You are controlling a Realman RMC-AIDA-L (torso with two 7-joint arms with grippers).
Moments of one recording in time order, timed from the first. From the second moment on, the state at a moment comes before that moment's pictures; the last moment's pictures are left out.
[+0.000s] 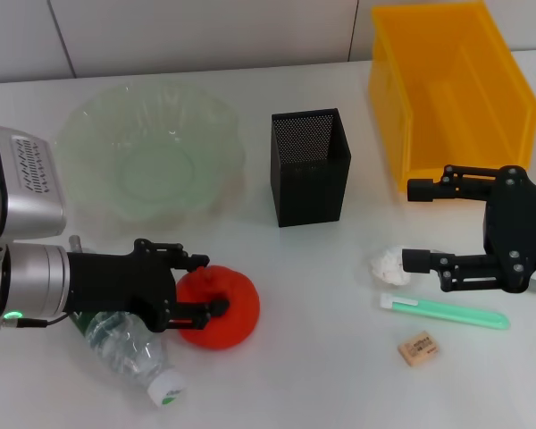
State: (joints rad) left arm -0.46 -2.07 1.27 0.82 1.92 1.32 -1.47; right arm 0.20 2.09 -0.88 -1.20 -1.71 -1.82 1.41
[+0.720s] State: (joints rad) left arm -0.39 -2.07 1.29 0.98 1.83 1.45 -1.46; right arm 0.20 2.09 -0.87 -1.17 -1.70 -1.82 1.41
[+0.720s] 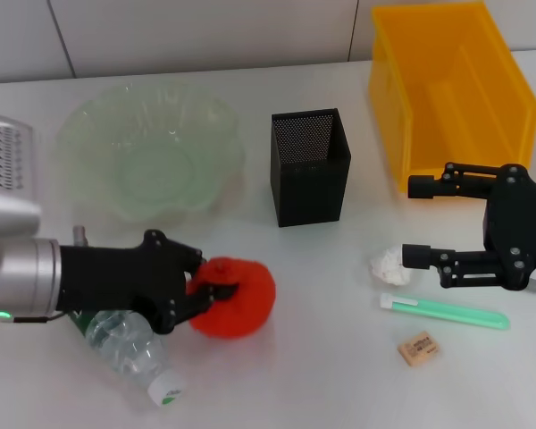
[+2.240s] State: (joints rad) left arm -0.50 -2.07 1.22 0.78 1.56 0.83 -1.35; right arm 0.18 2.08 -0.86 -1.15 -1.66 -1.88 1.41
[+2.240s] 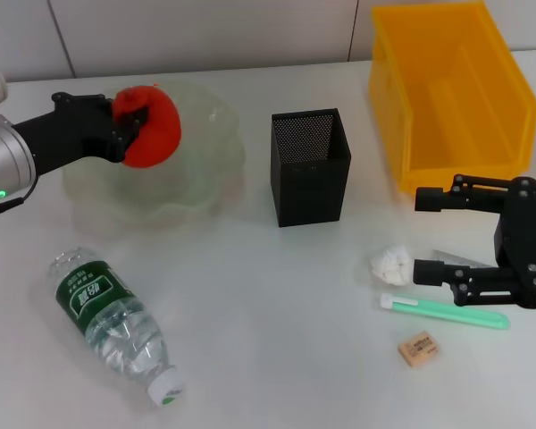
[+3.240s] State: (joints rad) left arm -0.45 -2.07 1.22 0.85 1.46 1.01 -1.33; right arm 0.20 2.08 -0.77 -1.18 -1.77 -1.87 1.54
